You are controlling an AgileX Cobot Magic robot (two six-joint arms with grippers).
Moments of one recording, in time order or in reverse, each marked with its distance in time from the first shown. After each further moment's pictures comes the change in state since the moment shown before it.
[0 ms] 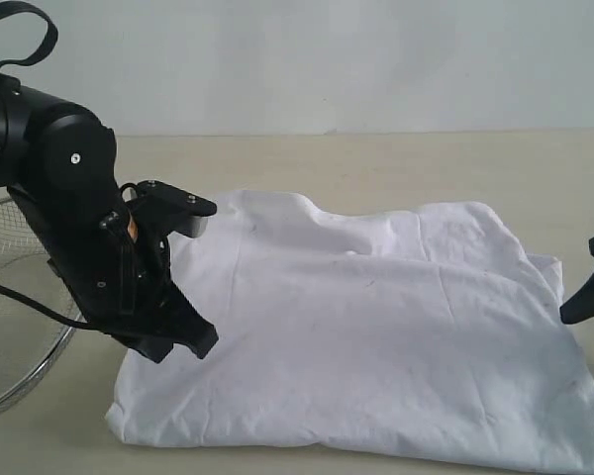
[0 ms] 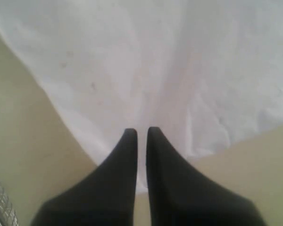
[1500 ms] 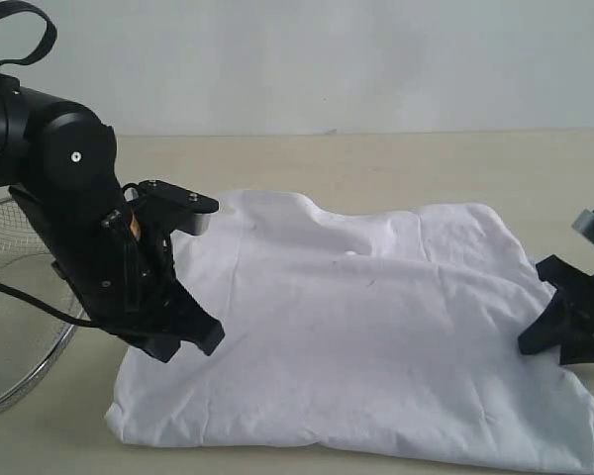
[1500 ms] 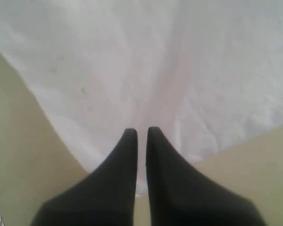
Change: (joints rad) left arm 0.000 0.000 0.000 -0.035 -0.012 0.000; right arm 0.134 0.057 0.044 0.069 -0.014 -0.068
